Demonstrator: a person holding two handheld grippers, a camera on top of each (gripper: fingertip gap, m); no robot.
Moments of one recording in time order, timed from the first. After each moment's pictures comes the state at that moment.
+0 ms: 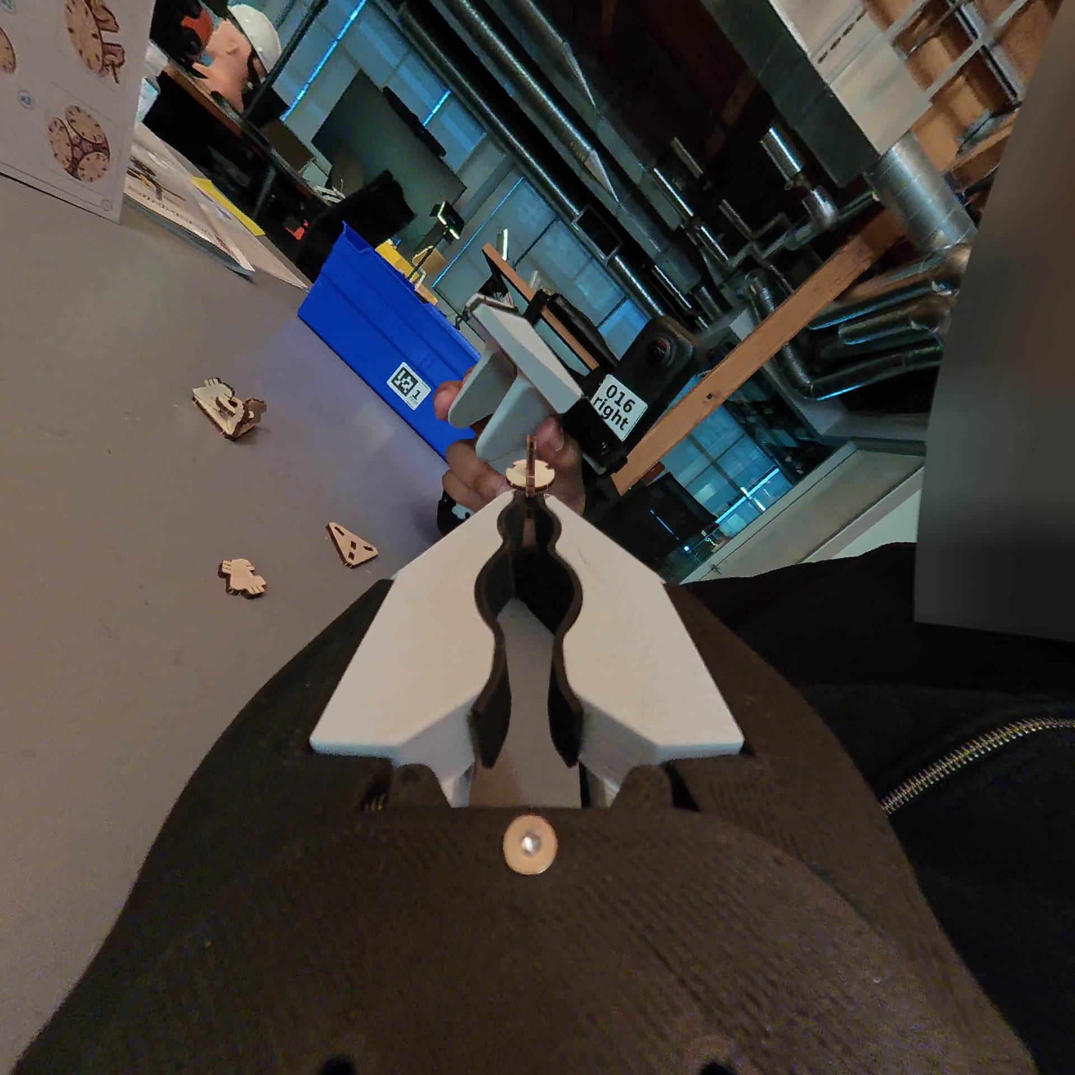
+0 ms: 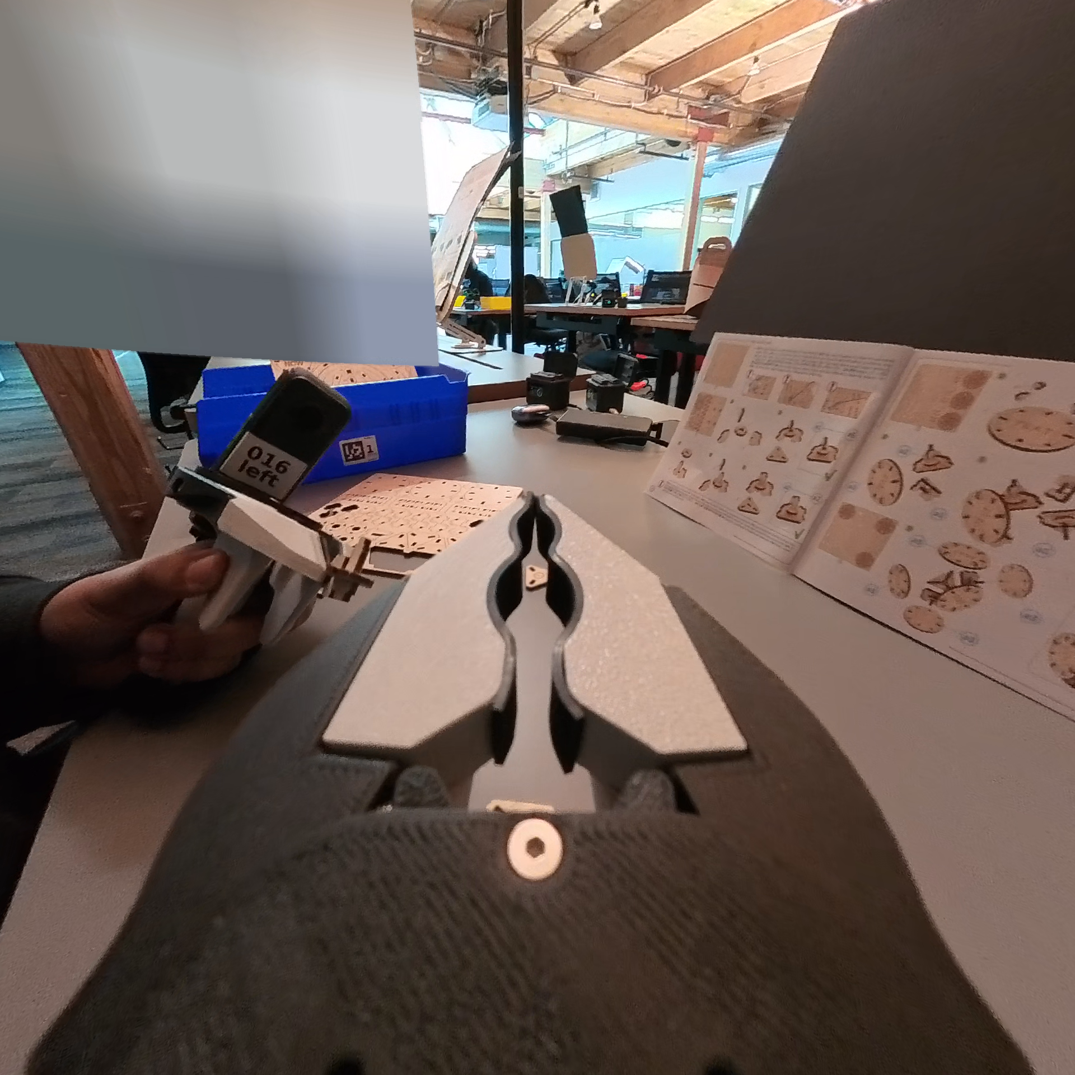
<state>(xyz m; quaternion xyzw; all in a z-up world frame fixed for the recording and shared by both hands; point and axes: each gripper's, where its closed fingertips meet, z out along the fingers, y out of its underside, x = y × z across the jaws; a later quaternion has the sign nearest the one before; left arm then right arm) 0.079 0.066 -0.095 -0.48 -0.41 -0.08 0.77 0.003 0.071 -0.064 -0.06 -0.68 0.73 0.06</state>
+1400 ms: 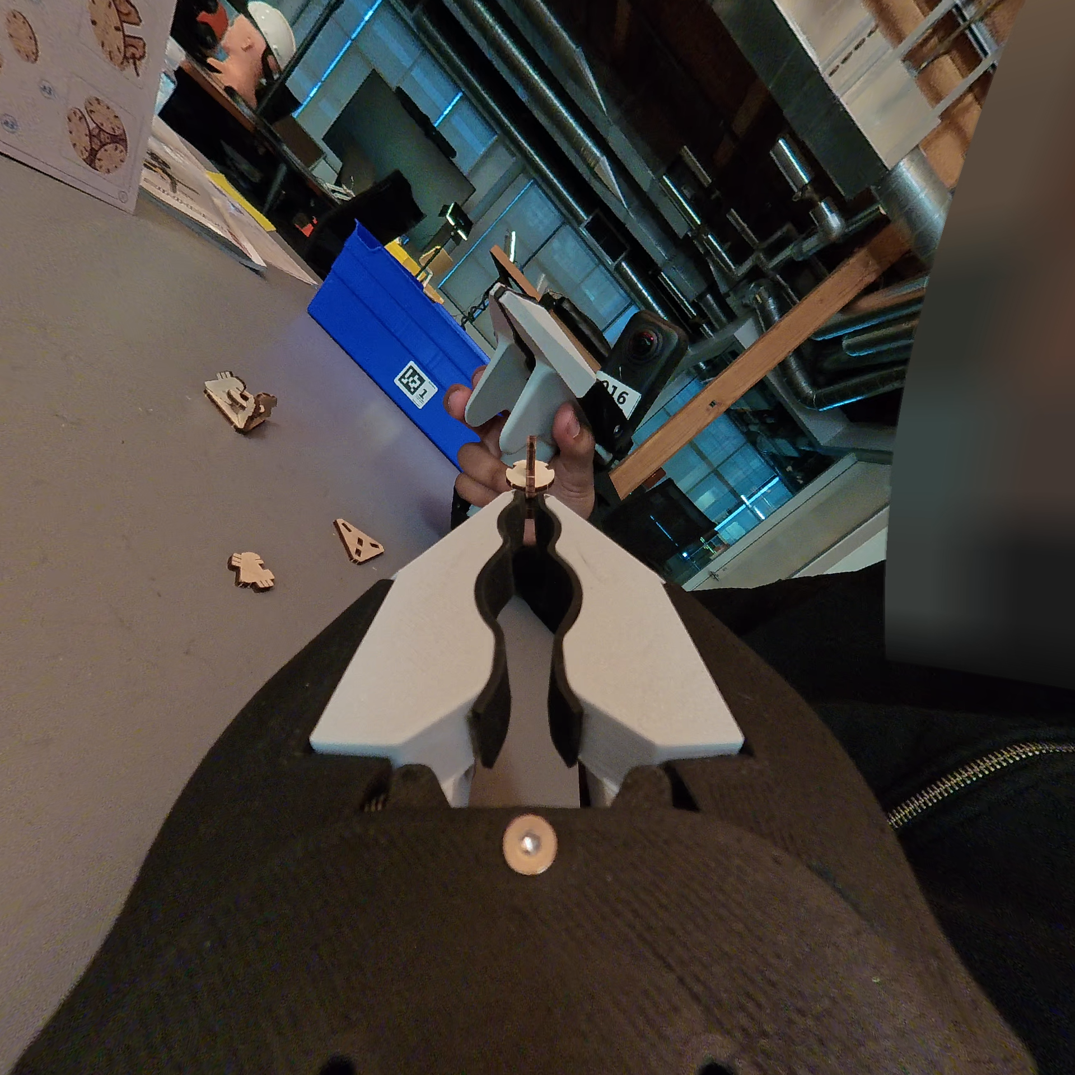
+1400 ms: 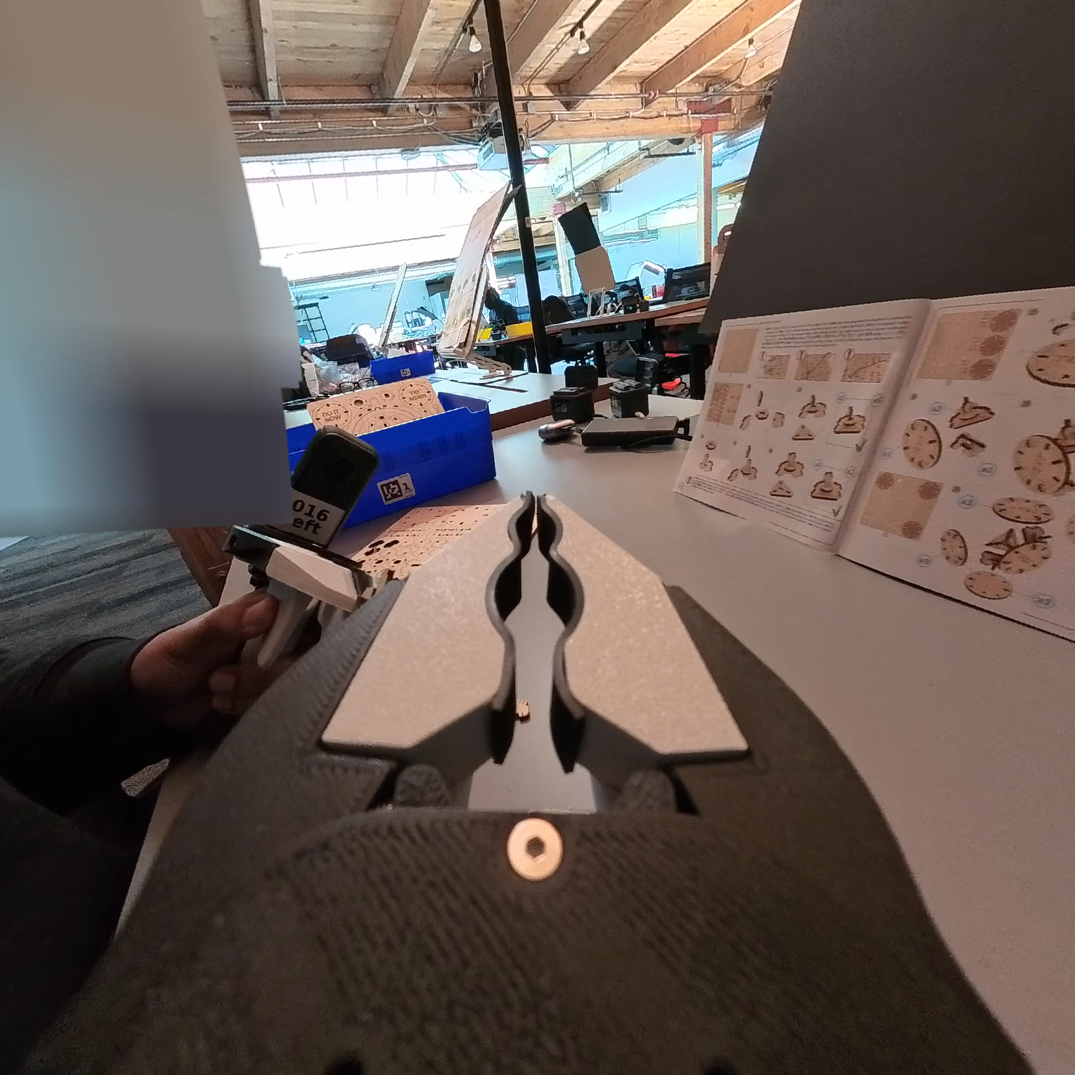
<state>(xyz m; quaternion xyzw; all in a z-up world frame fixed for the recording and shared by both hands) 0.076 0.065 -0.098 -0.48 -0.42 -0.09 0.77 -0.001 0.078 -0.058 -0.11 -0.66 0.75 -0.01</state>
